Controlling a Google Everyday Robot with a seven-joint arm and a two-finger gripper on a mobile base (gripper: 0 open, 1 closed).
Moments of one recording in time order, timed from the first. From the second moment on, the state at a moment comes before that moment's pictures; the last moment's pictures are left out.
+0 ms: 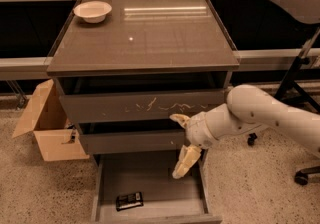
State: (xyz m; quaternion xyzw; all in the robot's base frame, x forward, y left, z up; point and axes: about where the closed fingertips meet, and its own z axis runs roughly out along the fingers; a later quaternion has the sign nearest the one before) arm 0.492 -0.048 0.657 -0.65 0.65 0.27 0.30
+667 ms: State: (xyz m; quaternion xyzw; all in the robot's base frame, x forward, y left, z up) arm 0.499 -0.030 0.541 -0.66 0.63 0.30 0.28
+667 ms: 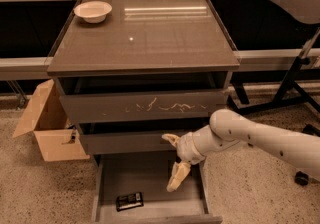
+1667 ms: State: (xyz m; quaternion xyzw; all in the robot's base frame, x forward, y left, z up) arm 0.503 0.023 0.449 -0.67 0.59 0.35 0.26
